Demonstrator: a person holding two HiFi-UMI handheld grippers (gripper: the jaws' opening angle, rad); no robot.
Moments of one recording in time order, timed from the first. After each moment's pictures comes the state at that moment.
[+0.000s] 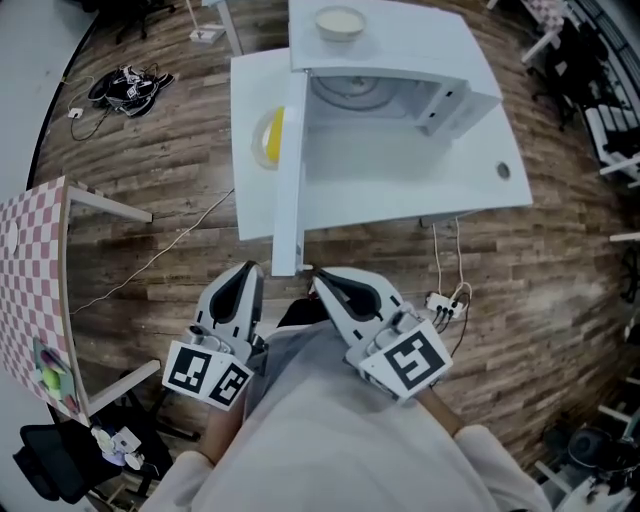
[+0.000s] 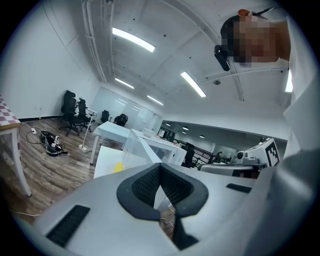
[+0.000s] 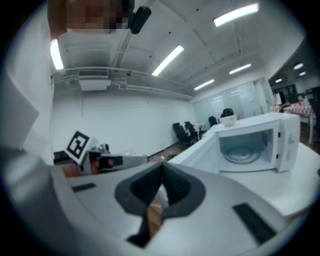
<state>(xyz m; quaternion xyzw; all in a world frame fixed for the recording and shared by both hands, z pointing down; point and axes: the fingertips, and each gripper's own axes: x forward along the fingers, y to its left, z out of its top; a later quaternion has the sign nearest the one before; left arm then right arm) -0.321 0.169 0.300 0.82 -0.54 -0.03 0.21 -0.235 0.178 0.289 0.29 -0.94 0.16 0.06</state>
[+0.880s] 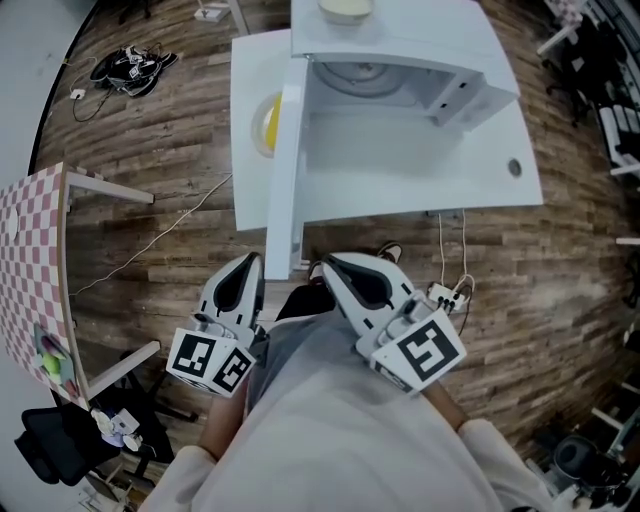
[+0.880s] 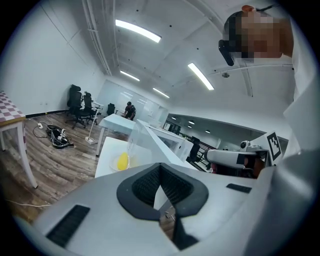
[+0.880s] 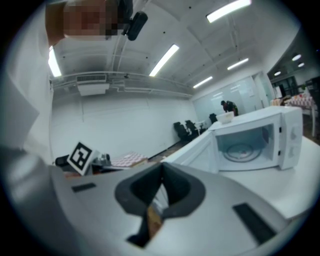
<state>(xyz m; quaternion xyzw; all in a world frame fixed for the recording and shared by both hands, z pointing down) -0.314 0.153 0.338 0.79 -0.55 0.00 0.25 -0.217 0.151 0.296 0.27 -0.94 0.18 0.07</state>
